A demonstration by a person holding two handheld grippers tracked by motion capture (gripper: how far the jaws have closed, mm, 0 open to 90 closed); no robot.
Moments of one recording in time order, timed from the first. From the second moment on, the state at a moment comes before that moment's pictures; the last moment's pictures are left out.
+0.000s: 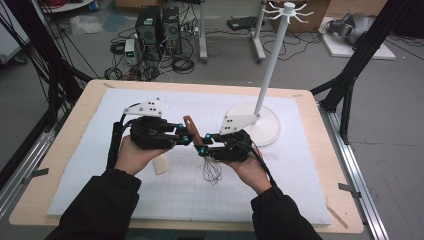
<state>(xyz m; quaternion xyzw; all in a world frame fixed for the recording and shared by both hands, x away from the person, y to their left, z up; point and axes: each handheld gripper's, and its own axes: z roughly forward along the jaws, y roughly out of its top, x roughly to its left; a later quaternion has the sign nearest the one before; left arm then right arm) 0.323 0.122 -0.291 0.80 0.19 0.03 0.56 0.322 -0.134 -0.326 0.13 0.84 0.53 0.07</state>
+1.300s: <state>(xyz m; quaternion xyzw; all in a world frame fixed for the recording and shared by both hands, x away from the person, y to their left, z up) 0.317 0.118 -0.285 0.81 0.17 0.04 0.56 0.321 -0.138 -0.323 0.13 0.84 0.53 0.05</state>
